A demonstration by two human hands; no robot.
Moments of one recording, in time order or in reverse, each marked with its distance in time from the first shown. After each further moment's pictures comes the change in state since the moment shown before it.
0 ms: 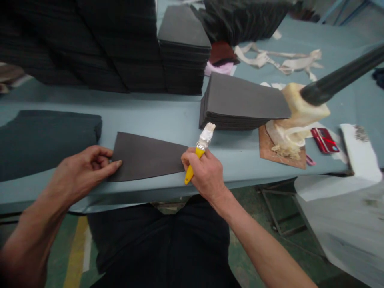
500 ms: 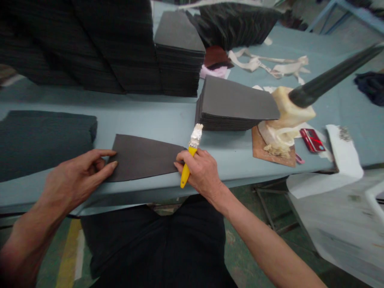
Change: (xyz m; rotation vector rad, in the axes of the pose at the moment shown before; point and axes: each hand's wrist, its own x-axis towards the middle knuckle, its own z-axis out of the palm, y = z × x) left_hand -0.016 0.020 -0.005 0.107 0.025 0.071; right_hand -0.001 0.009 0.002 0.007 -0.154 -0.019
